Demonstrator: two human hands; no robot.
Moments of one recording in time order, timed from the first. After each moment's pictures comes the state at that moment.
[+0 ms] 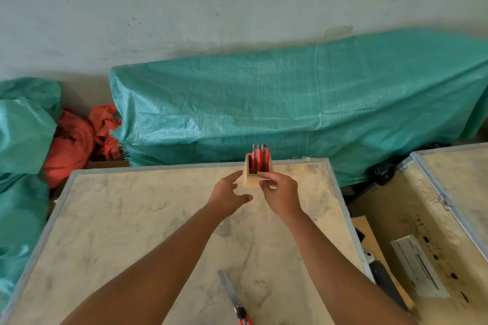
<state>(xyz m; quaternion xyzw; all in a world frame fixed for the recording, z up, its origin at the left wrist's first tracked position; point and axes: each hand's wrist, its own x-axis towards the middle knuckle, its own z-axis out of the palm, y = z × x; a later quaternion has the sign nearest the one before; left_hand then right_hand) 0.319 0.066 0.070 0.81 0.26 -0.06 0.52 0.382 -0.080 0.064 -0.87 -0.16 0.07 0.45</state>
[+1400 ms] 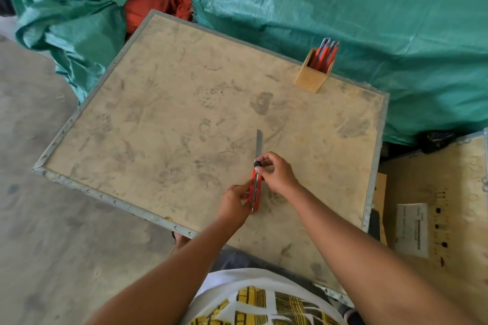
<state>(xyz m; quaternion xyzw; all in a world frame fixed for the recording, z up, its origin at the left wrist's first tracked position) 0.029 -0.129 -0.029 0.73 0.42 0.00 0.54 0.191 -0.170 -0.030 -0.83 -0.26 0.37 0.32</state>
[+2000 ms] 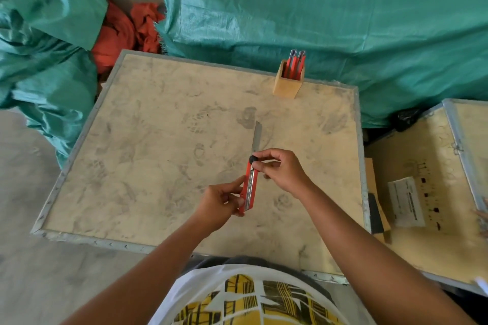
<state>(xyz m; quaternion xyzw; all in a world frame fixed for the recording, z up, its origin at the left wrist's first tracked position) 0.007 -0.046 0.058 0.64 0.31 -0.04 0.70 0.180 -0.157 0.061 -0.76 -0.18 0.36 0.51</state>
